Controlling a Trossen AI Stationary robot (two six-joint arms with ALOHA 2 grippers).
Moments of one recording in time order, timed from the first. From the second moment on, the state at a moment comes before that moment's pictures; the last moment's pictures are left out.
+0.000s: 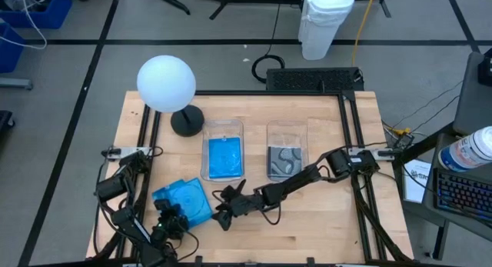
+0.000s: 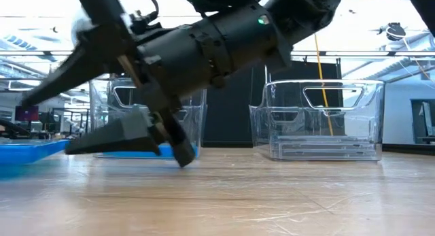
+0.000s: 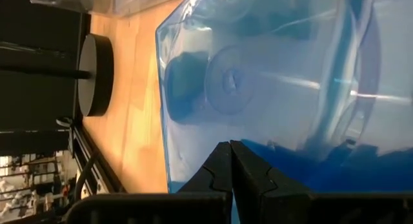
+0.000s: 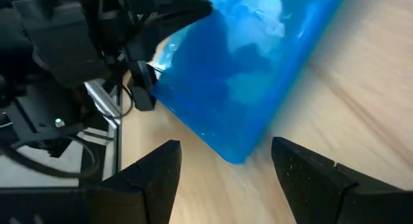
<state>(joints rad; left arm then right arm) -1.08 2.17 1.31 -1.42 -0.50 -1.41 0.35 2.36 1.49 0.36 0.13 0.99</state>
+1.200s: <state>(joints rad) -1.11 2.17 1.49 -1.56 -0.60 -1.40 0.33 2.43 1.55 0.25 0.11 0.98</state>
